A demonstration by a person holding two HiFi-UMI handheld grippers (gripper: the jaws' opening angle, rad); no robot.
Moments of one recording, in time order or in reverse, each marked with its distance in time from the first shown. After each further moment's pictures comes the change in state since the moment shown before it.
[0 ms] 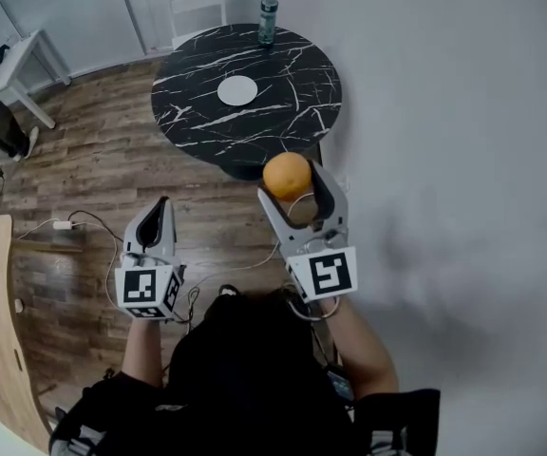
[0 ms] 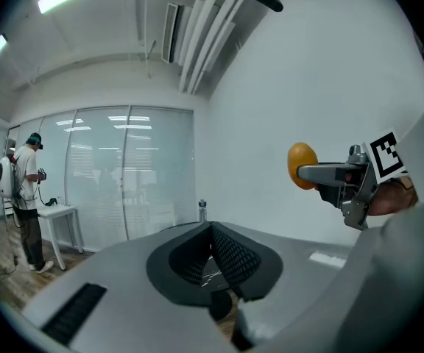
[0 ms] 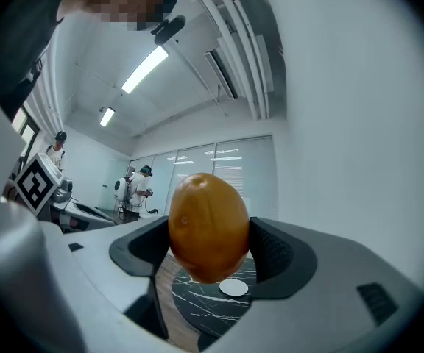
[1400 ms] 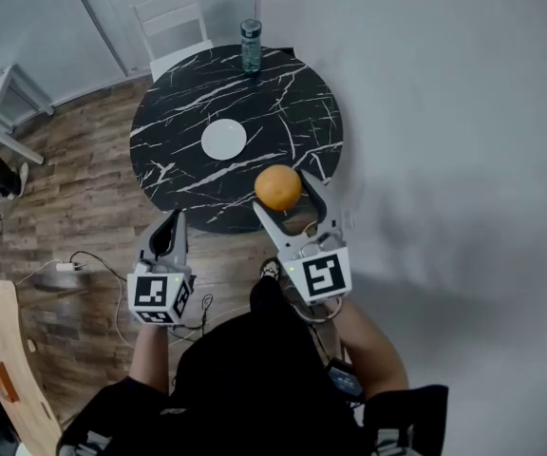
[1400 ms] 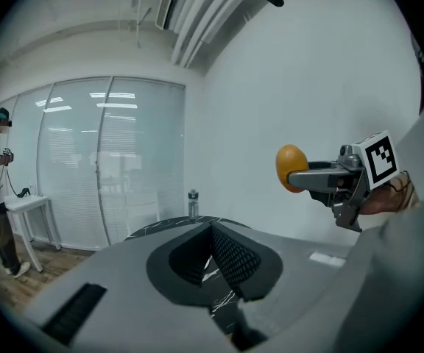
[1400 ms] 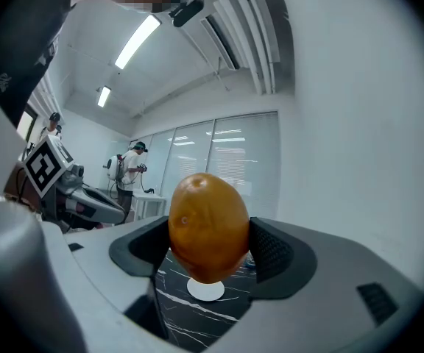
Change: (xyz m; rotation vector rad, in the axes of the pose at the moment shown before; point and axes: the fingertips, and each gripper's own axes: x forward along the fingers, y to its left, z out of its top) left arm 0.247 0.023 -0.009 -0.016 0.114 -0.116; right arm 0.184 -0.131 -0.091 -0.059 0.150 0.033
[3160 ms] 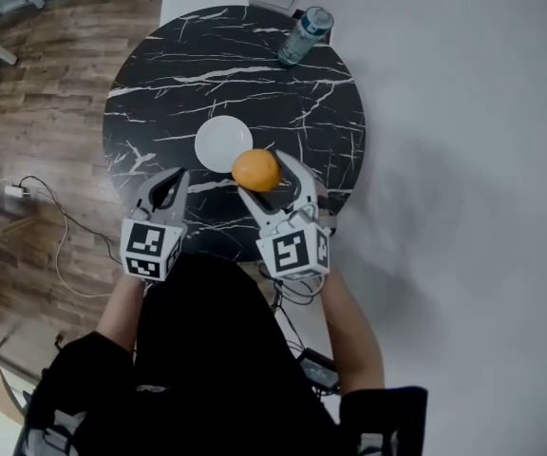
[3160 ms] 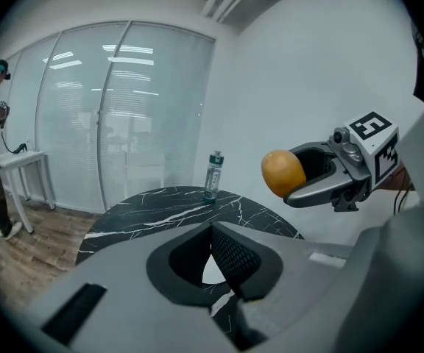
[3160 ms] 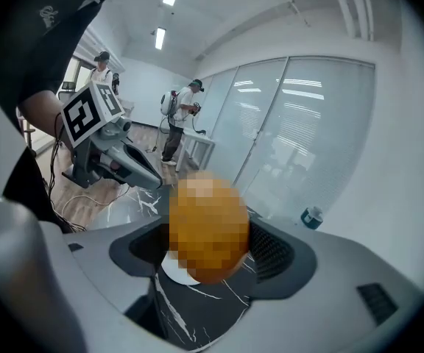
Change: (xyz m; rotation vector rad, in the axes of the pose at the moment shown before) left arm 0.225 0.107 -0.077 -0.180 0.218 0.014; right arm 0.243 -0.027 -0.141 -0.347 0.406 0.427
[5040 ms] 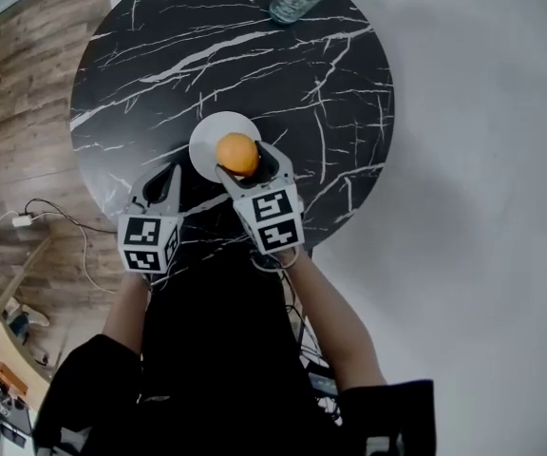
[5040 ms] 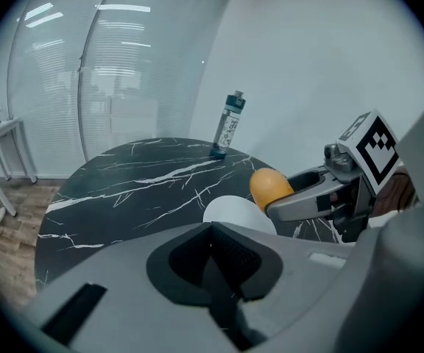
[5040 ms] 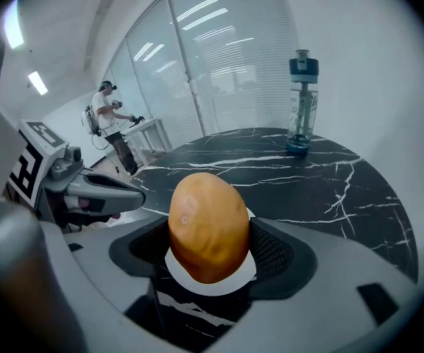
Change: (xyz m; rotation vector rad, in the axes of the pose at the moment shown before) left arm 0.118 0.075 -0.095 -0.047 0.316 -0.120; right arm 0.159 0.035 -0.126 0.786 0.310 0.000
